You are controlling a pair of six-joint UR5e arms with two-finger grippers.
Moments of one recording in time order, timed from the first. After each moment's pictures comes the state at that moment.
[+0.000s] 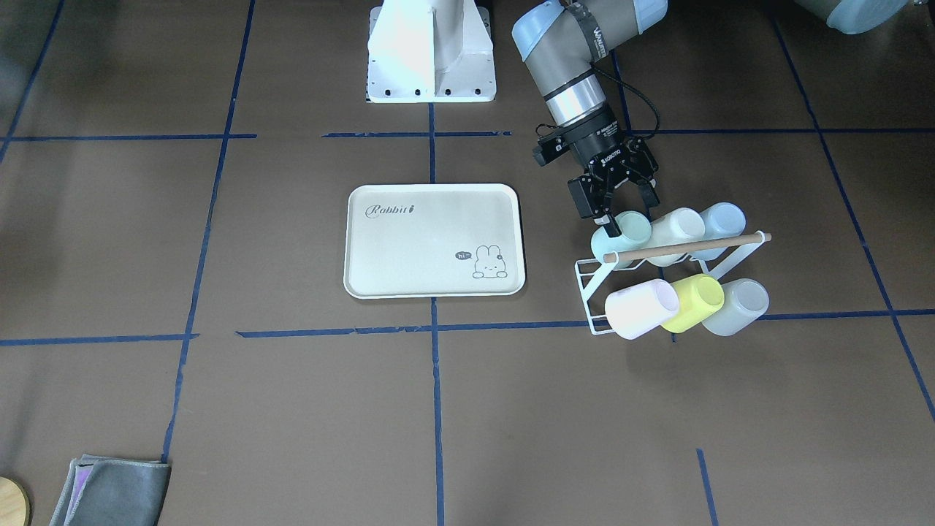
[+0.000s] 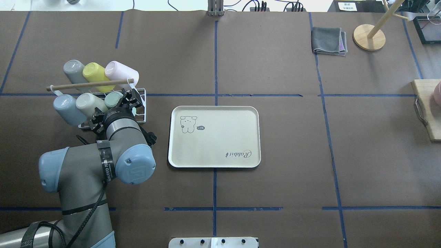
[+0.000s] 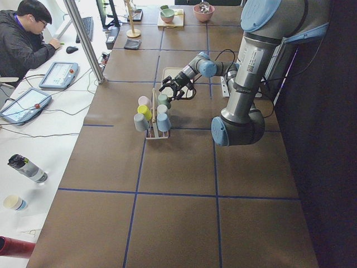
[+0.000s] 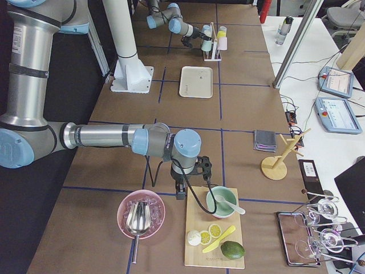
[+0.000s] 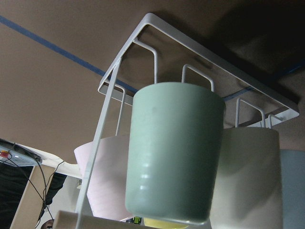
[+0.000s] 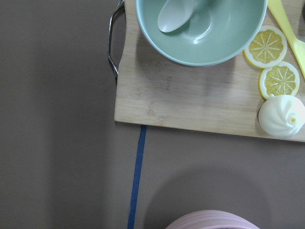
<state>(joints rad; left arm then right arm) -0.36 -2.02 -1.93 -1.13 -0.83 0.98 1.56 -1.78 1.83 -1.75 2.30 -0.20</state>
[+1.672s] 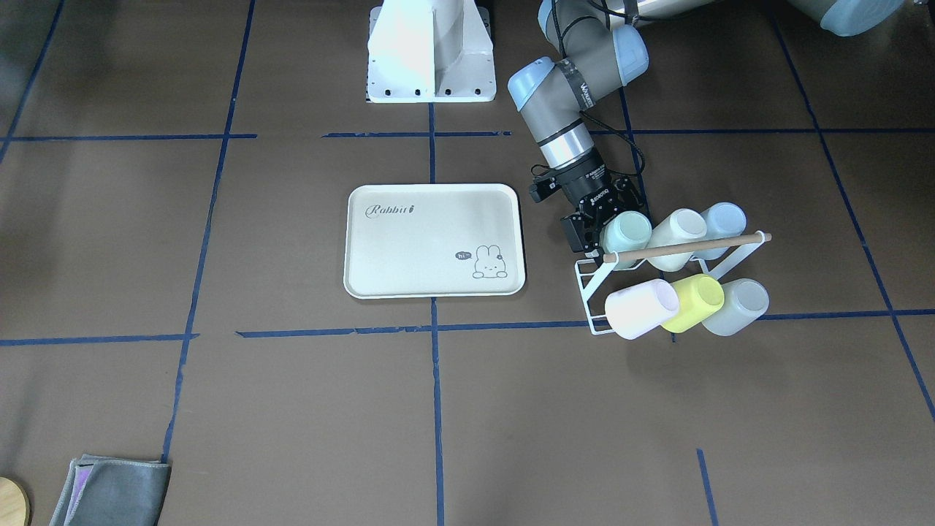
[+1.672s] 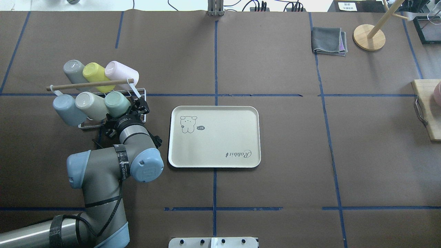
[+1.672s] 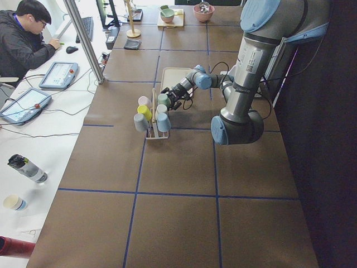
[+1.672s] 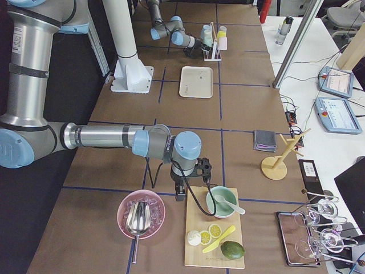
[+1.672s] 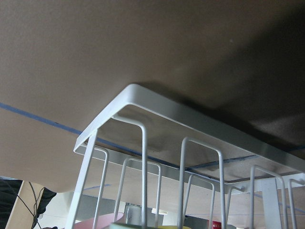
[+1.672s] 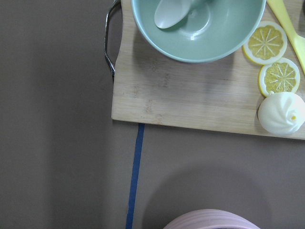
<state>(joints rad) -0.35 -2.03 -1.73 -1.31 -0.82 0.96 1.56 -1.78 1.82 -1.75 2.30 -0.21</state>
